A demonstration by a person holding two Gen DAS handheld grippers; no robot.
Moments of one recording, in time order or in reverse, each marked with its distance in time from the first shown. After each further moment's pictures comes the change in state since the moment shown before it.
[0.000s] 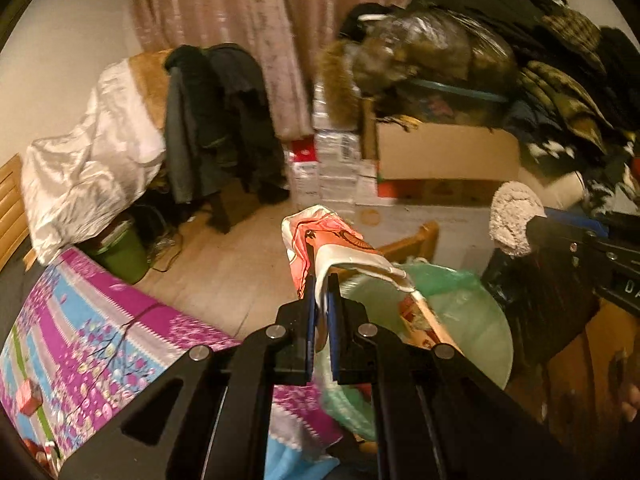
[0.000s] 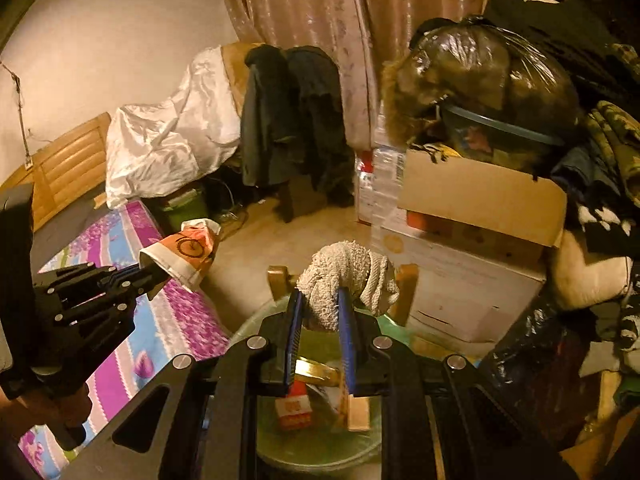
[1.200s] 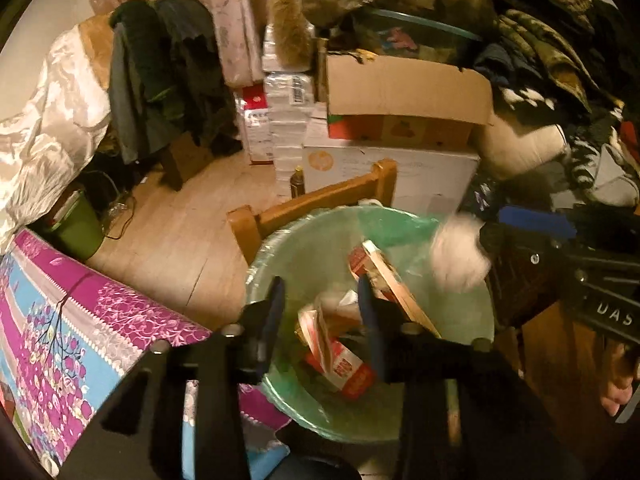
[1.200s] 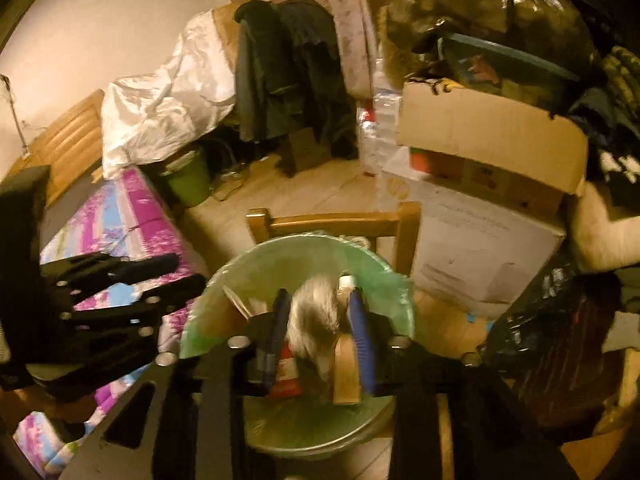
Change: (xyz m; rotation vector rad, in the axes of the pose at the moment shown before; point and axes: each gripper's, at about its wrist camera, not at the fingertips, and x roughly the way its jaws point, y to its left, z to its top) left arm 0.063 -0.033 -0.024 0.009 0.176 -0.134; right arm 0.068 -0.034 -0.036 0.028 0.159 0.045
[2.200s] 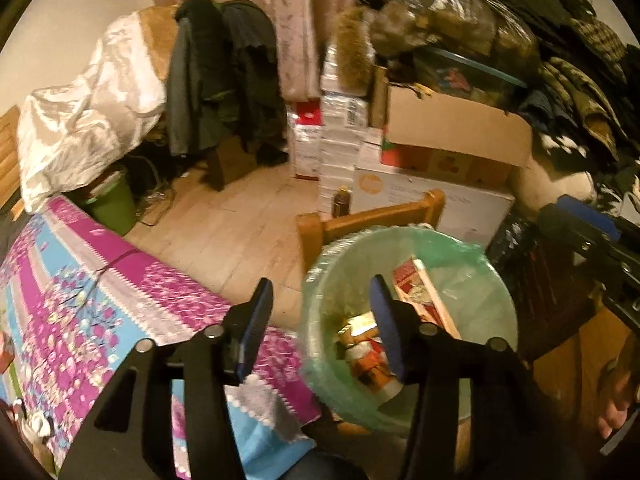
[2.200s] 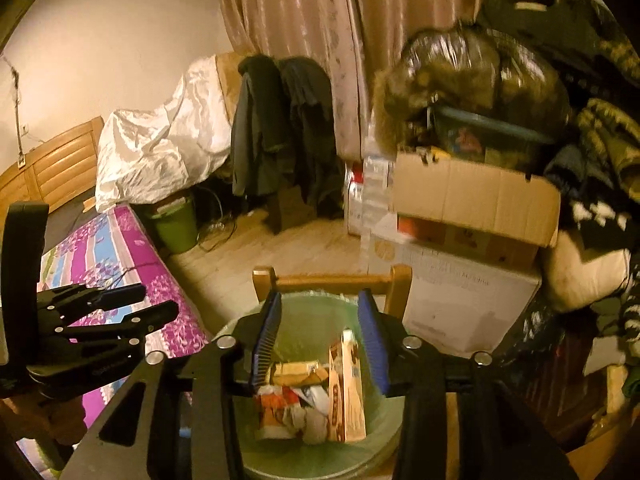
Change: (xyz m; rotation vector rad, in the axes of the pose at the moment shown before) left arm -0.040 0.042 -0.017 -0.142 -0.091 0.128; right arm -0.043 0.043 -0.003 -0.049 -0.249 -0.087
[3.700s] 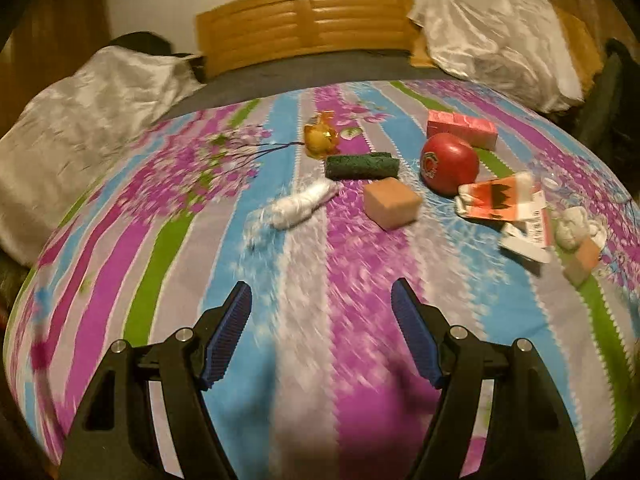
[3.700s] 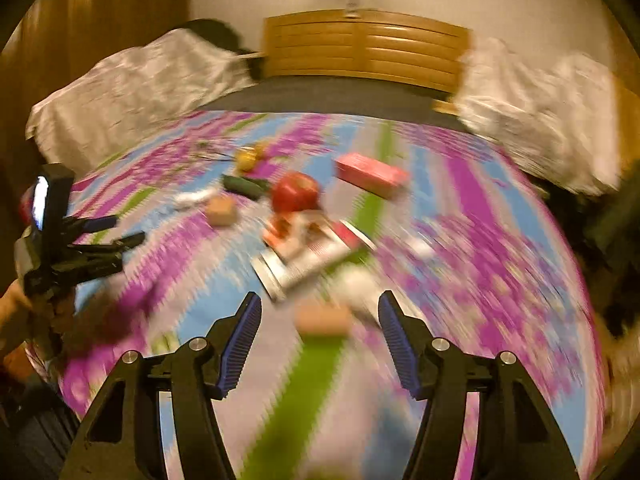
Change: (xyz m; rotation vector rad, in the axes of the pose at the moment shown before) left arm -0.305 0.437 -0.382 -0.717 0.119 0.903; right arm -0.018 0.626 -0.102 -0.792 0.238 0.985
